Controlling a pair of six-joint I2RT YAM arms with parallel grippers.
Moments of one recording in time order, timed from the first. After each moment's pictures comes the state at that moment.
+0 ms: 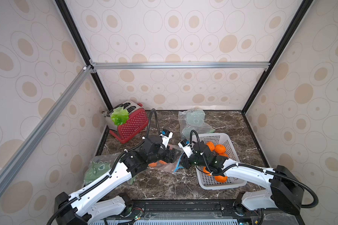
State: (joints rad) left arm -0.79 1.02 0.95 -0.50 -0.01 -0.39; right arm 0.86 1.36 0.73 0.07 -0.20 0.25
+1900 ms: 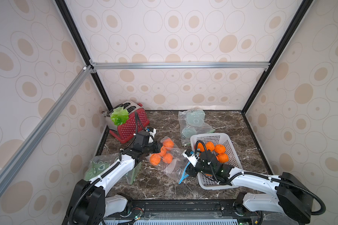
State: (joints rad) left arm -0.39 1.19 0.75 -0.18 0.30 -0.51; right arm 0.86 1.23 0.51 0.20 -0.21 0.04
